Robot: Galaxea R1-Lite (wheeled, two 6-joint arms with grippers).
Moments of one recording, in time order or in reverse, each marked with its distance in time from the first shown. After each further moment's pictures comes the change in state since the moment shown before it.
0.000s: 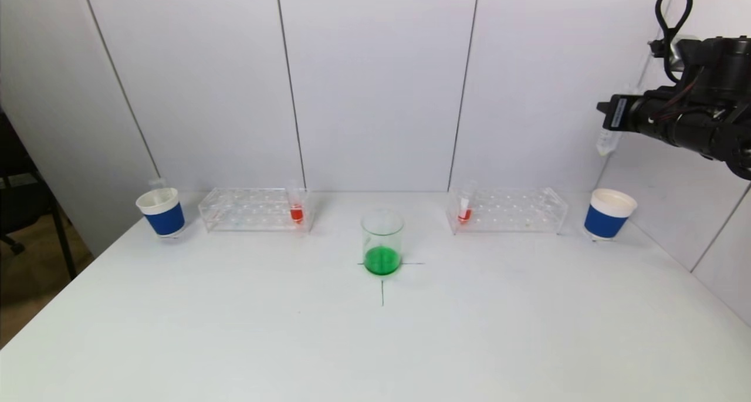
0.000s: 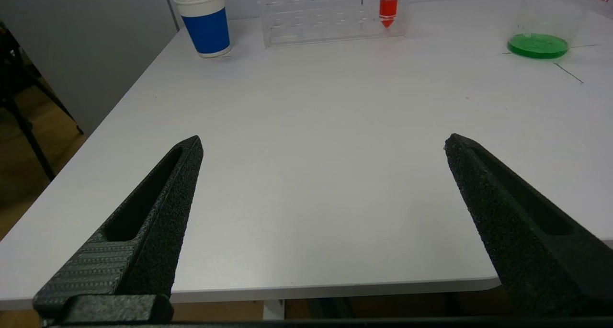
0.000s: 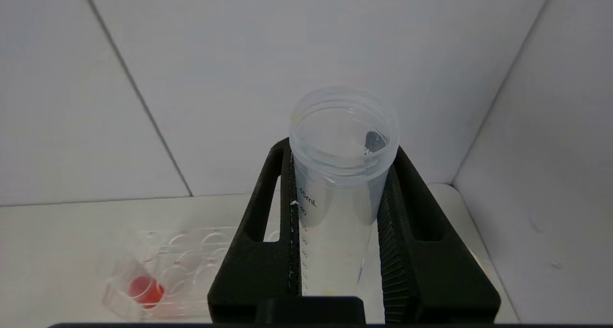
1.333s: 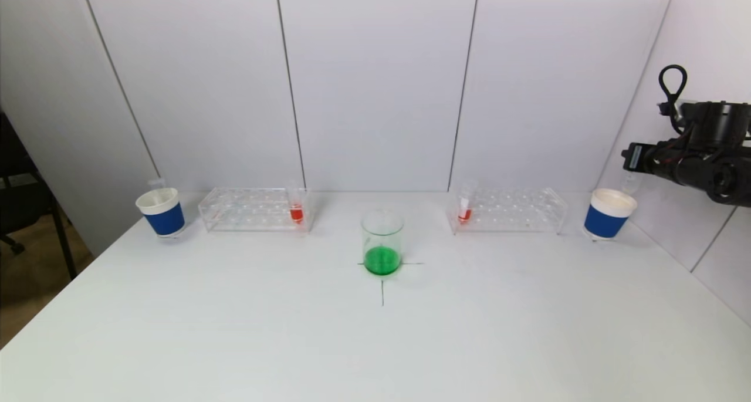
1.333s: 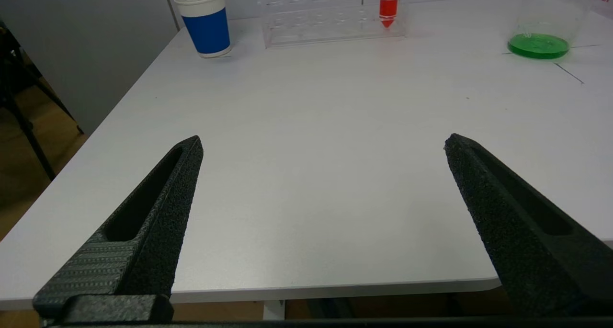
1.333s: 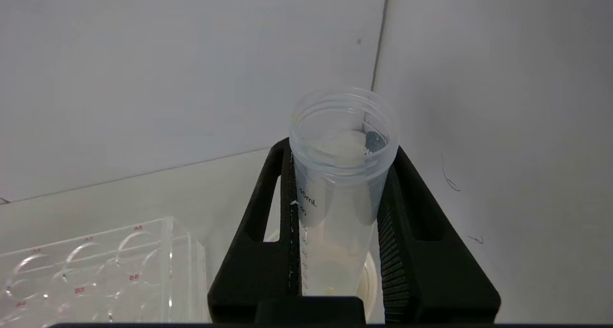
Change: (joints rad) left arm 0.000 0.000 0.000 0.000 0.000 -0.001; right arm -0.216 0.304 -0.128 -0.024 0.058 -0.004
